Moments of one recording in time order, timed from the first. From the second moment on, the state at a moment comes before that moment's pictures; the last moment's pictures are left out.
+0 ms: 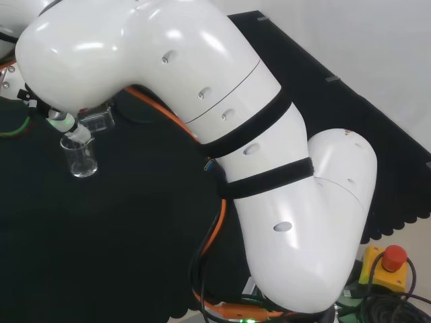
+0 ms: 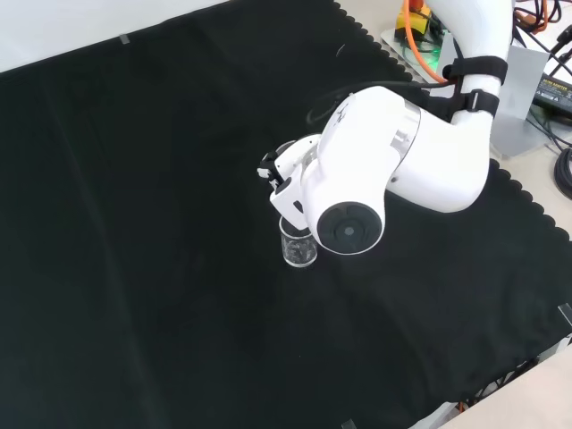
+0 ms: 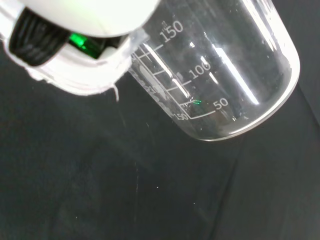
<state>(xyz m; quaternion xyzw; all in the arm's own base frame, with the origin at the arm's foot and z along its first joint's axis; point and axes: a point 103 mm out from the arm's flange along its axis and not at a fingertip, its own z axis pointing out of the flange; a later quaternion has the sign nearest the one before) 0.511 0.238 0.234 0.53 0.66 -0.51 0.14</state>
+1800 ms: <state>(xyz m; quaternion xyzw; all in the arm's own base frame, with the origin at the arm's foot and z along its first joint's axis) 0.506 0.237 0.241 0.53 0.68 -0.48 0.13</state>
